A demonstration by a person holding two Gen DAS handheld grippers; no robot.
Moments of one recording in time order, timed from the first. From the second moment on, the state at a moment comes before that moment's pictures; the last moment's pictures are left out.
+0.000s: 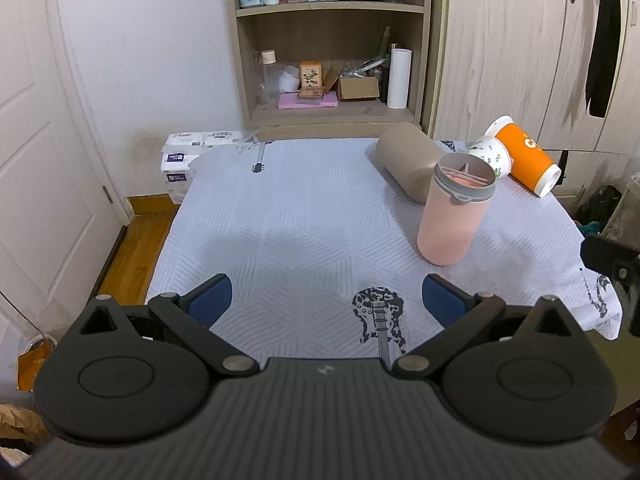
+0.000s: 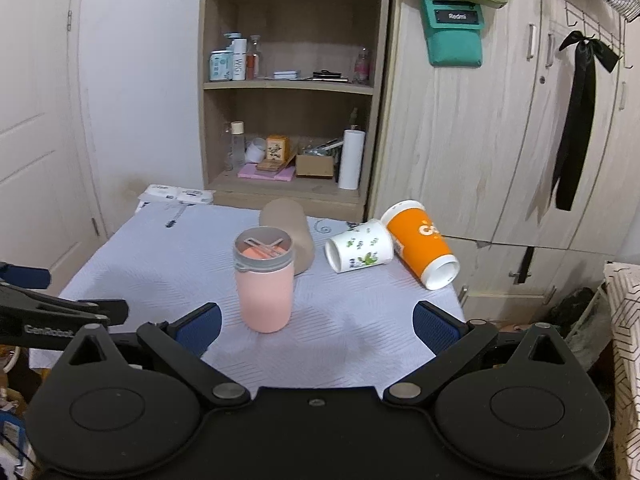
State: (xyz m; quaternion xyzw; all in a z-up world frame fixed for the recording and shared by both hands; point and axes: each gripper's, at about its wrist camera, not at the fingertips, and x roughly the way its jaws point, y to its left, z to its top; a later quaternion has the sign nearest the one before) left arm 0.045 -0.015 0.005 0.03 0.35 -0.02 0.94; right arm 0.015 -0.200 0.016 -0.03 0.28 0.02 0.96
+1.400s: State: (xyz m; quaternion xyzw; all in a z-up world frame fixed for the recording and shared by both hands) left arm 0.036 -0.021 0.008 0.04 0.32 -0.03 0.95; right arm 0.007 -0.198 0.013 -0.05 0.23 0.01 0.97
